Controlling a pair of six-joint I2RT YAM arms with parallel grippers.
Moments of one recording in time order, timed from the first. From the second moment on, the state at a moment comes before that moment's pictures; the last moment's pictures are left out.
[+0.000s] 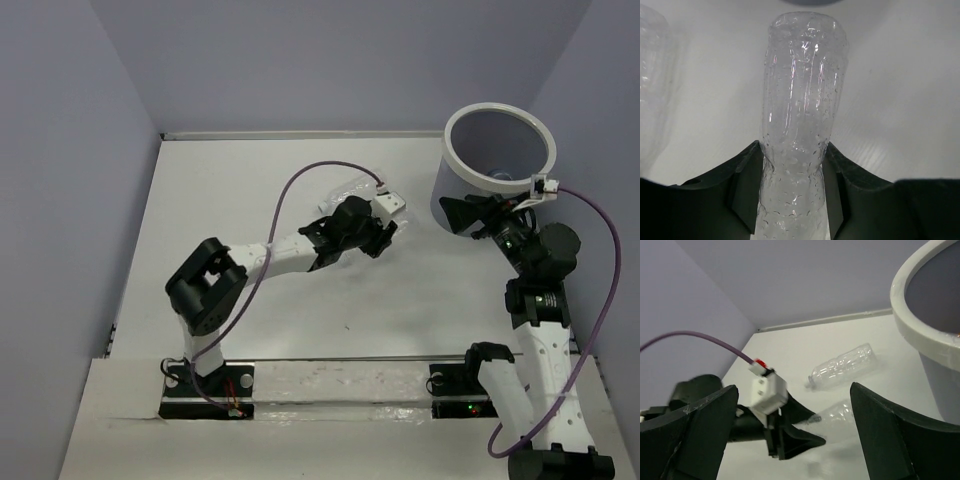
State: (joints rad) left arm -0.91 1.88 1.23 0.11 0.06 0.01; right arm -0.09 0.65 0.71 0.09 -0.51 0.58
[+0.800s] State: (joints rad) left arm -0.94 1.55 1.04 0.49 0.29 -0.29; right arm 0.06 0.86 0.66 0.14 -0.74 0.62
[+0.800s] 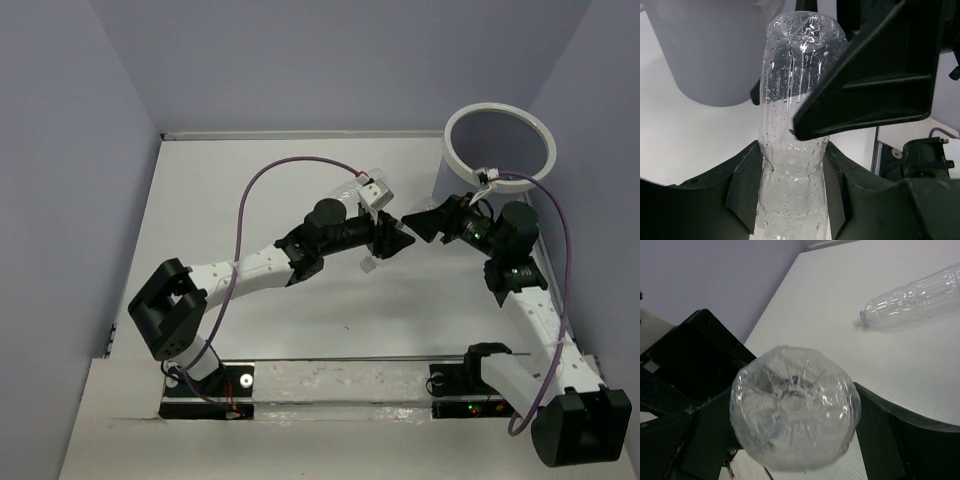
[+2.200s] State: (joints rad) left arm -0.58 2.09 1.60 0.01 0.11 0.03; right arm 0.04 1.30 1.39 -0.13 0.31 0.18
